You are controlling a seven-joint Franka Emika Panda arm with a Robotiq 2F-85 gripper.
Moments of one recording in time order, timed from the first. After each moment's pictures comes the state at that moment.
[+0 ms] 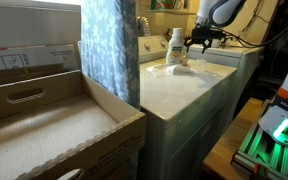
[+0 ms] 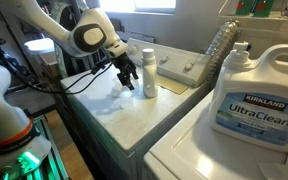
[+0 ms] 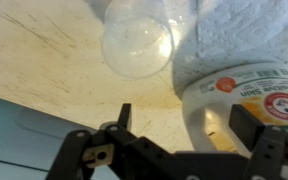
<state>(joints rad) -0.27 -0.25 0.00 -2.64 -0.51 2.72 1.08</state>
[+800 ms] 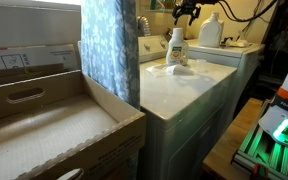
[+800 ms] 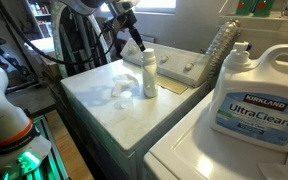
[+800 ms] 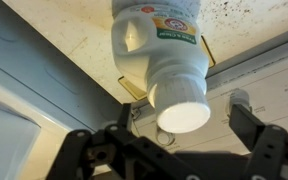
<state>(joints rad) -0.16 -0.27 0.01 -2.27 -0.21 2.44 0.51</state>
